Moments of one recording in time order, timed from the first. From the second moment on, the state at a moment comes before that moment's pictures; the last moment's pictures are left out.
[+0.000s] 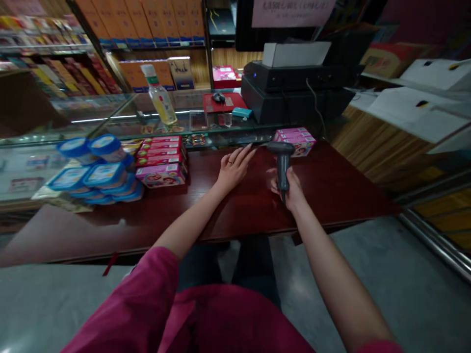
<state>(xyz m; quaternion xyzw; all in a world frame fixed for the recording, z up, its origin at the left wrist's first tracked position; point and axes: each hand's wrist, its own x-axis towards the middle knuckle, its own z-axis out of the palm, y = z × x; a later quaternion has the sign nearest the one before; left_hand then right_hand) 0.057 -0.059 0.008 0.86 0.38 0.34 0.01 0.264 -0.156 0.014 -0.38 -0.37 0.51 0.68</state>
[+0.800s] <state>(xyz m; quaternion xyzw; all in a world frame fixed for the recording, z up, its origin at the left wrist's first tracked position) -0.191 -0.124 0.007 0.73 0.56 0.40 0.00 0.110 -0.141 0.004 -0.39 -0.43 0.59 0.56</state>
